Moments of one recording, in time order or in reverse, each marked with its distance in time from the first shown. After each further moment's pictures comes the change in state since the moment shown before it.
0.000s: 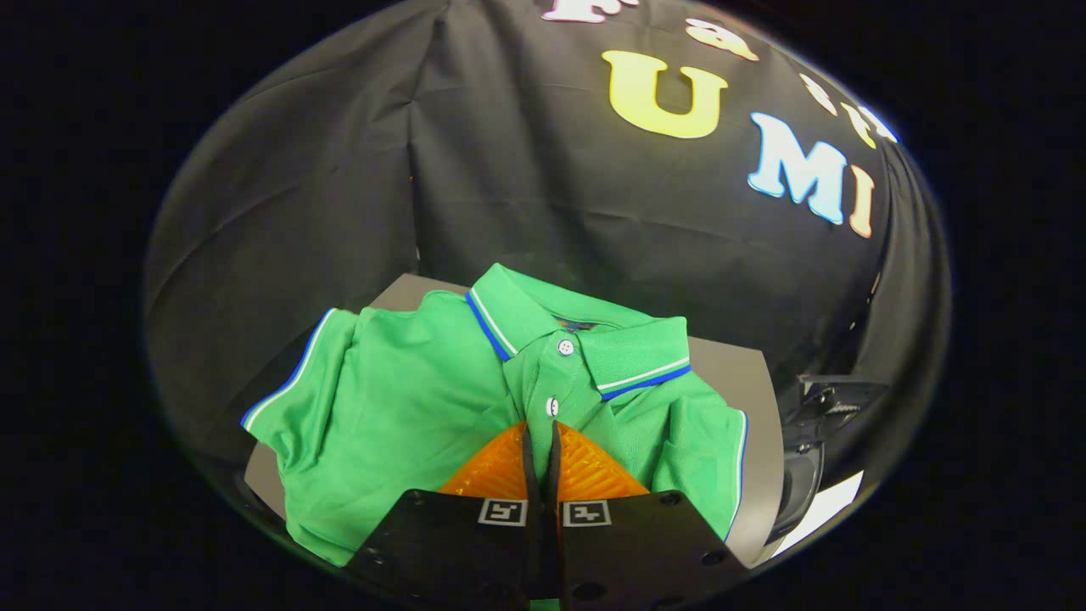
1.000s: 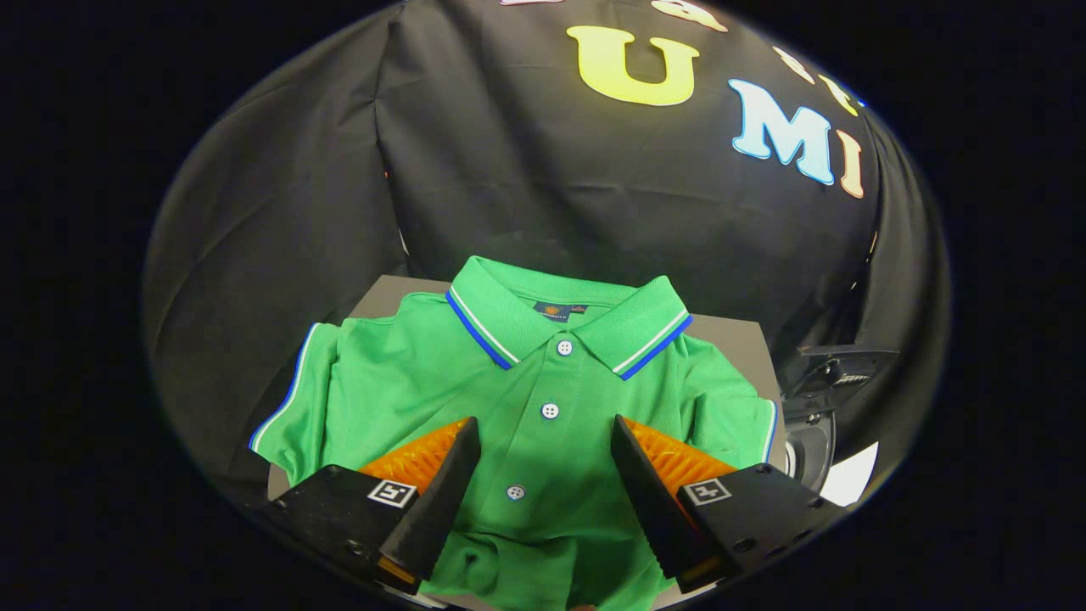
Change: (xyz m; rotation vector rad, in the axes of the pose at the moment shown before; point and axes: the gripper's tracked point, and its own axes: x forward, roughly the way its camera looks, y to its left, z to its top) arm 0.001 -0.011 -0.006 0.149 0.131 -0.004
